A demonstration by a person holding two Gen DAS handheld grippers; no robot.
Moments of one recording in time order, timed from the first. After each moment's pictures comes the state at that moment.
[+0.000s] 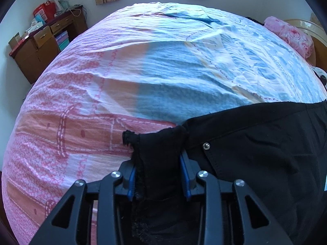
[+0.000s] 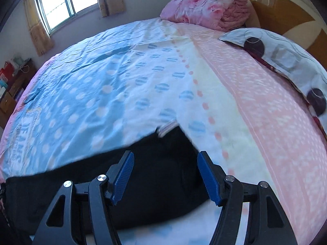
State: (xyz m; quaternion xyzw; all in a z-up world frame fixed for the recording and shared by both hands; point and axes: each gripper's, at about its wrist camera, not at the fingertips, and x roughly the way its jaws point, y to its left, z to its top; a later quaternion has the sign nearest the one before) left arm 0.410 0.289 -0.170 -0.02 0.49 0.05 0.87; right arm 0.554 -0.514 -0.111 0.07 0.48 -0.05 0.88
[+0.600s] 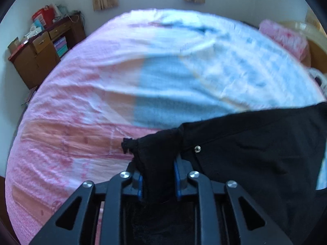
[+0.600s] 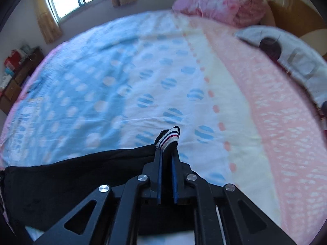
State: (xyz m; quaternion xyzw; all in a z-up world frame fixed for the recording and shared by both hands) left arm 0.397 0.287 -0.139 -0.03 0.46 0.03 0.89; right arm 0.537 -0.517 -0.091 0.05 0.47 0.00 0.88
